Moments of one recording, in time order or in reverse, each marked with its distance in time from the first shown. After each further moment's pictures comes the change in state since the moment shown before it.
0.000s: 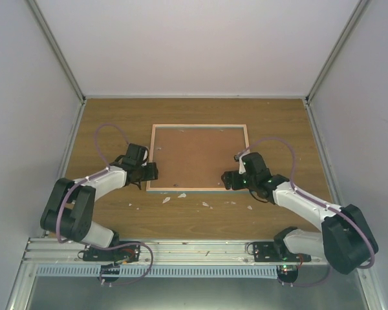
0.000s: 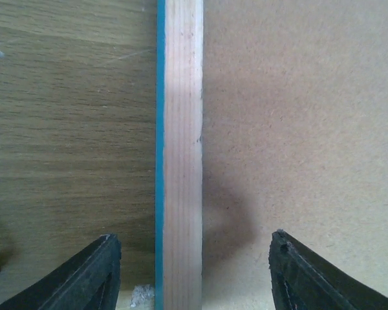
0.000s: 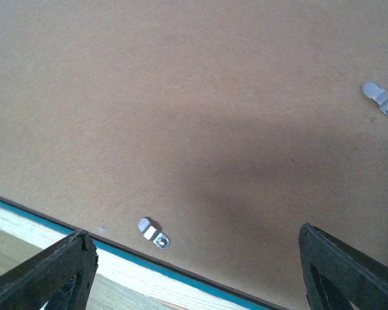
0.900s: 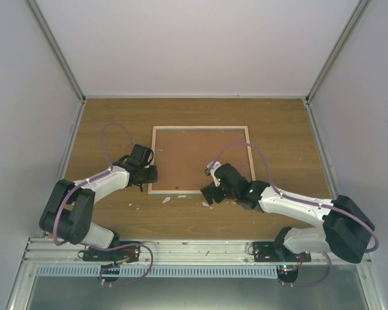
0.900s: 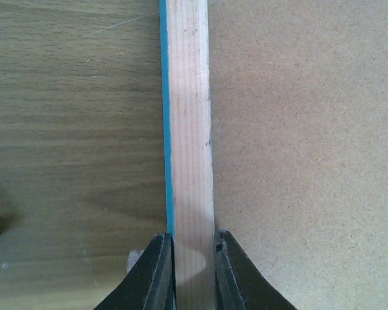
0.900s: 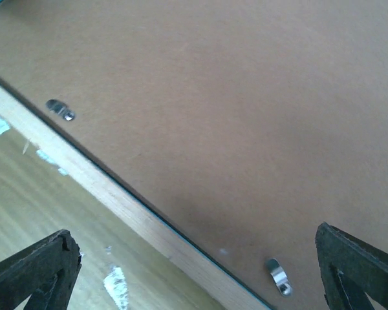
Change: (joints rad) left arm -0.068 0.009 0.030 -0.084 -0.072 0.007; right arm 0.367 0.056 0.078 0.015 0.208 -0.185
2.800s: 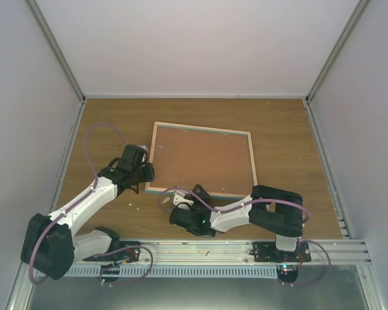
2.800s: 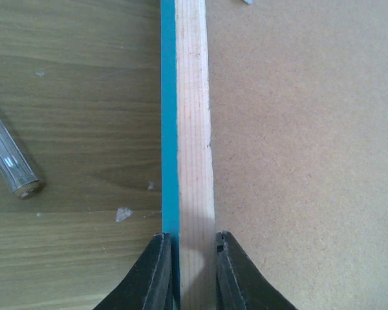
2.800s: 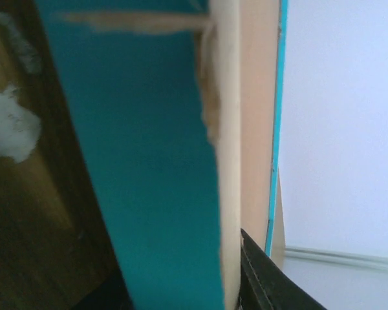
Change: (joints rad) left arm -0.031 -0.298 -0.007 -0.149 -0.005 -0.062; right arm 0.488 0.579 0.171 0.190 0.970 -0.486
